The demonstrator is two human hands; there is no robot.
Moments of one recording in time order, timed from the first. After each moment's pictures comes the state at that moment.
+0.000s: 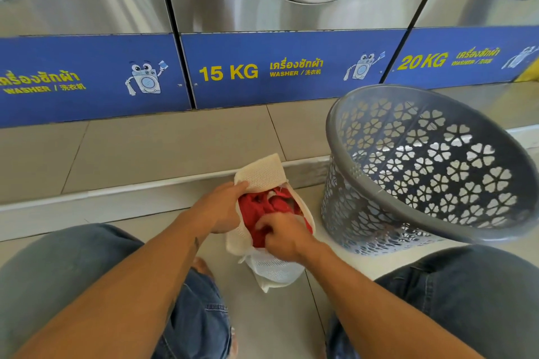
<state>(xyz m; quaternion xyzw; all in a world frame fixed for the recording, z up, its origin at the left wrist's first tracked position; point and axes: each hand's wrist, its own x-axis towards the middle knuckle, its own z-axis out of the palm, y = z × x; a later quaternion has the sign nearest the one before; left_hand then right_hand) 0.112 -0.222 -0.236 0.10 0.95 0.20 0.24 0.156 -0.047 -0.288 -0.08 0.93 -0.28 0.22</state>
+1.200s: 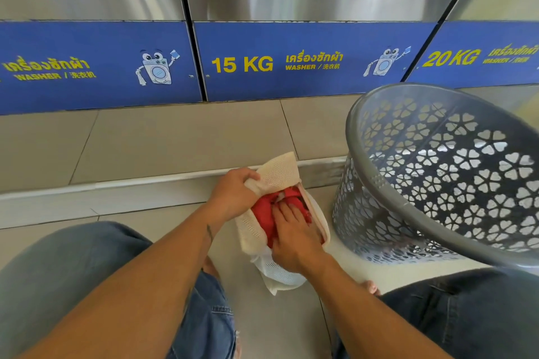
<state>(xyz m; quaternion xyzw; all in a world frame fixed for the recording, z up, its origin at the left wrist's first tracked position) 0.085 -0.208 -0.248 -0.07 0.87 0.45 0.18 0.147 -0.050 -0.320 -0.08 0.96 -0.18 0.18</state>
